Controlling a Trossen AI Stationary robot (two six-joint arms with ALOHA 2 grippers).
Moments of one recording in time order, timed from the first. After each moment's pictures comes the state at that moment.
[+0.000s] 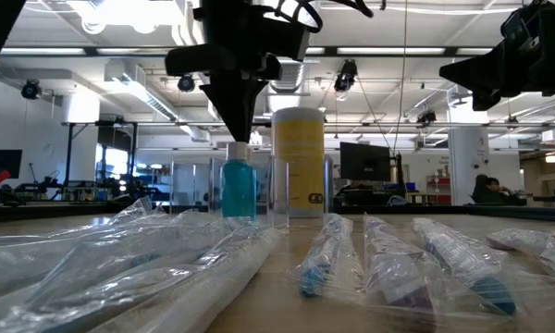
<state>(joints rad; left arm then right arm) -0.17 1.97 1.74 -1.19 -0.35 0.11 -0.07 0.02 0.04 0.06 0.13 0.04</state>
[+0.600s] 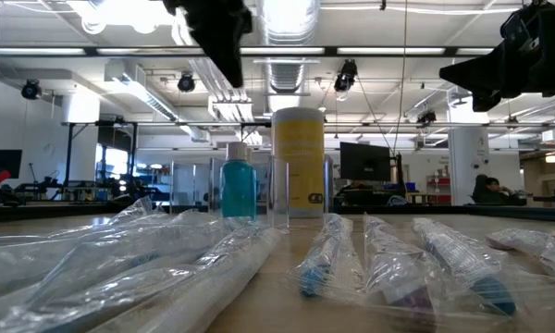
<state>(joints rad) -0.18 1.75 1.67 -1.16 -0.39 -0.04 -0.07 0.02 0.05 0.05 0.13 0.05</state>
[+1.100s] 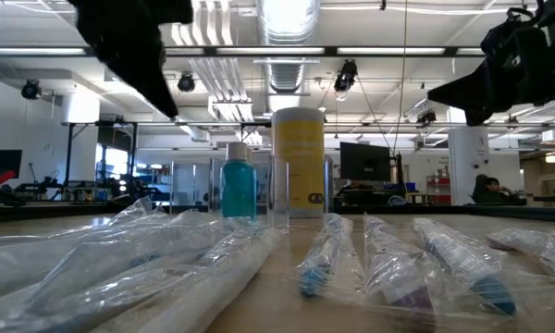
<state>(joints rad) -0.34 1.38 1.03 -0.75 -0.51 -0.51 -0.07 0.25 0.04 0.15 0.16 0.10</state>
